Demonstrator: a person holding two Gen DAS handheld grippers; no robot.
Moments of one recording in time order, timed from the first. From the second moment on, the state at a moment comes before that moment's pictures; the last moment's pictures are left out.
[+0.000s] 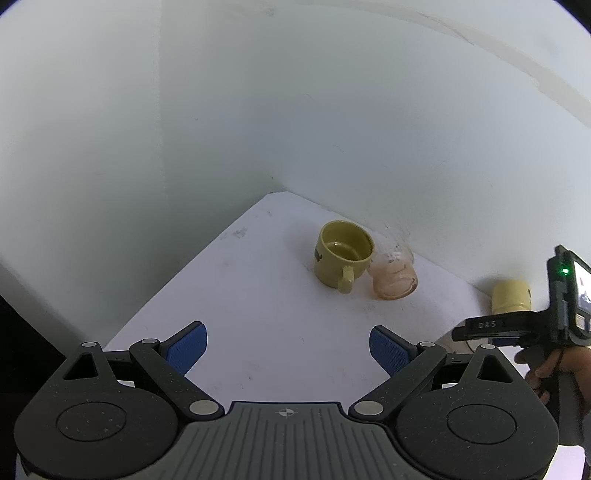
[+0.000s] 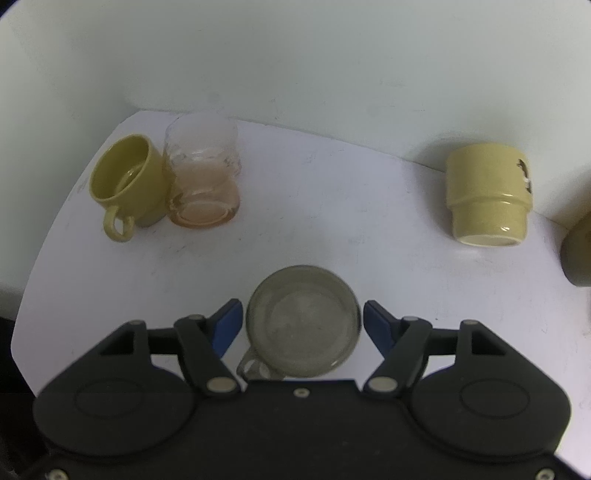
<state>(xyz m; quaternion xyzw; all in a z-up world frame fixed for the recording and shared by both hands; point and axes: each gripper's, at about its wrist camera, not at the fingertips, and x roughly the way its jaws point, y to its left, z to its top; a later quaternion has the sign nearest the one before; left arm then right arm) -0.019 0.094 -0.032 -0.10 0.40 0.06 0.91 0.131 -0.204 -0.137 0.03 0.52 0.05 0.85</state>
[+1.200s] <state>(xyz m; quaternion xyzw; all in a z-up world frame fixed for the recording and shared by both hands) -0.029 0.088 -0.028 -0.10 0.40 0.06 0.91 0.145 -0.222 -0.124 0.14 0.56 0.00 0.82</state>
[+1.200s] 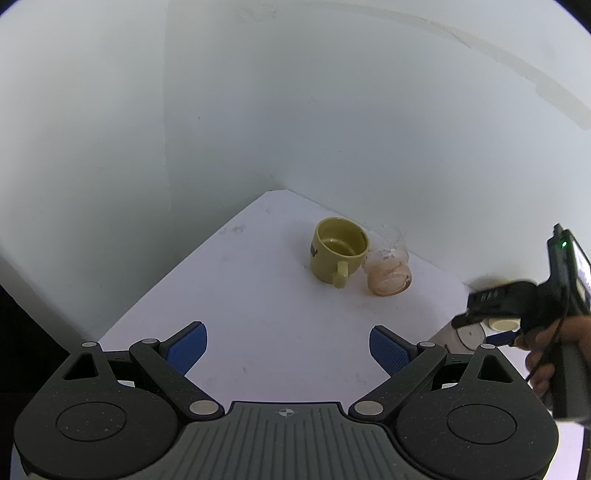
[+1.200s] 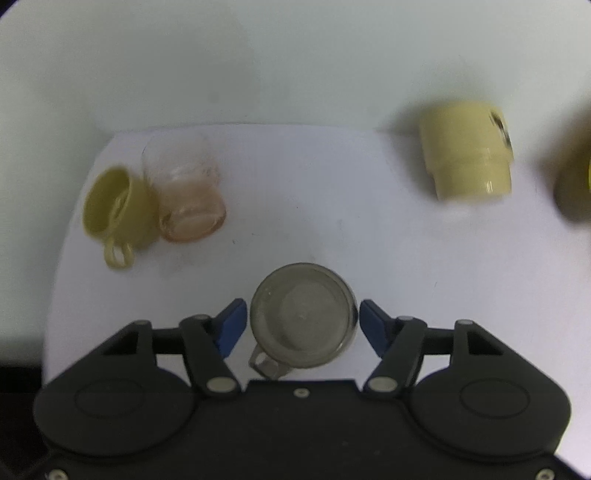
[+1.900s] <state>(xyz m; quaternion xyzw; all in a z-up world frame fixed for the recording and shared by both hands) -0.032 0.088 -0.027 -0.11 0.40 0.06 0.91 0.136 -0.216 -0.134 0.06 0.55 0.03 0.83</state>
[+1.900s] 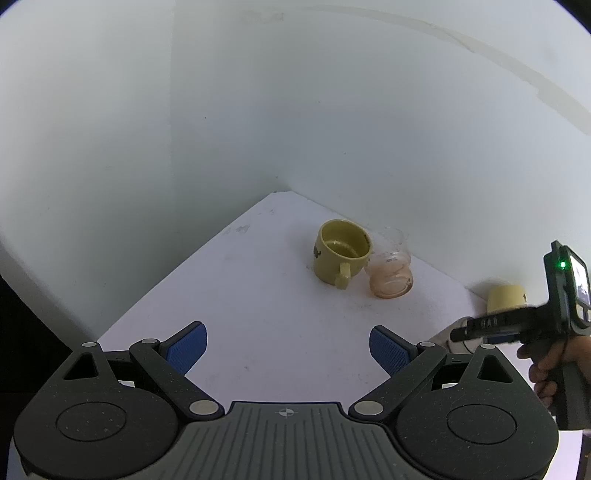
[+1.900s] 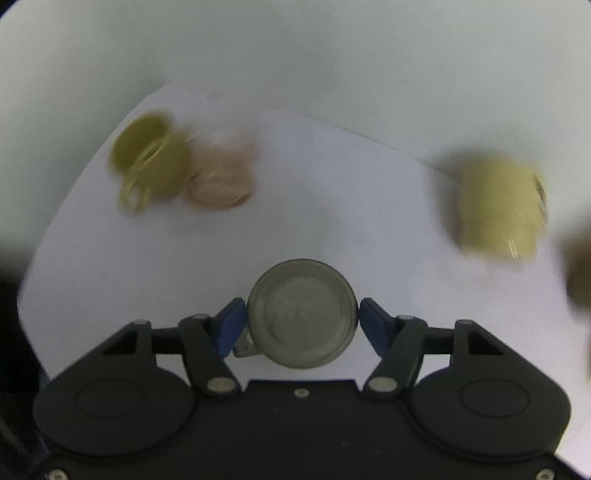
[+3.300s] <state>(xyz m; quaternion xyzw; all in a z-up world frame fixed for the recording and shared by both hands) 0.008 -0.007 -0.019 -0.02 0.51 -0.06 0.86 -0.015 -0.215 -0.026 0.01 0.49 0.01 0.87</state>
